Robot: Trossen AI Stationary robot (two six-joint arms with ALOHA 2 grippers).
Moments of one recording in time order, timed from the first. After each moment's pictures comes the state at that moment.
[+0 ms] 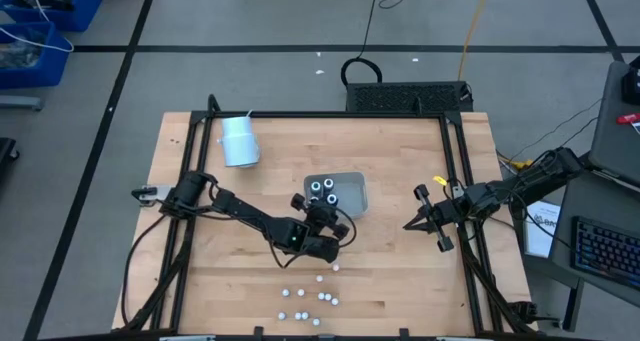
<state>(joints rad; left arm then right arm) -0.31 2.10 1.32 -0.10 -1.15 -0.75 0.39 0.33 0.02 0.35 0.03 -0.04</state>
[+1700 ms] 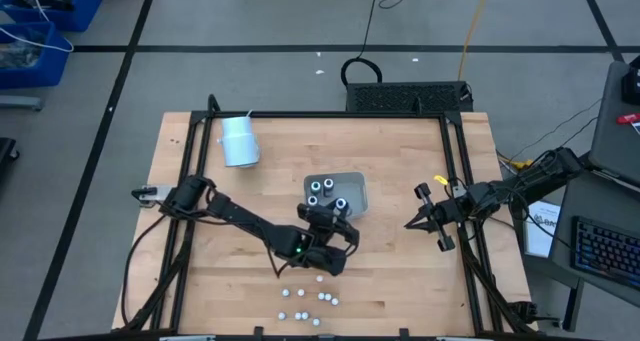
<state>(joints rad) -0.37 2.11 1.52 -0.14 -1.27 -0.96 0.39 0.33 0.02 0.40 0.03 -0.07</state>
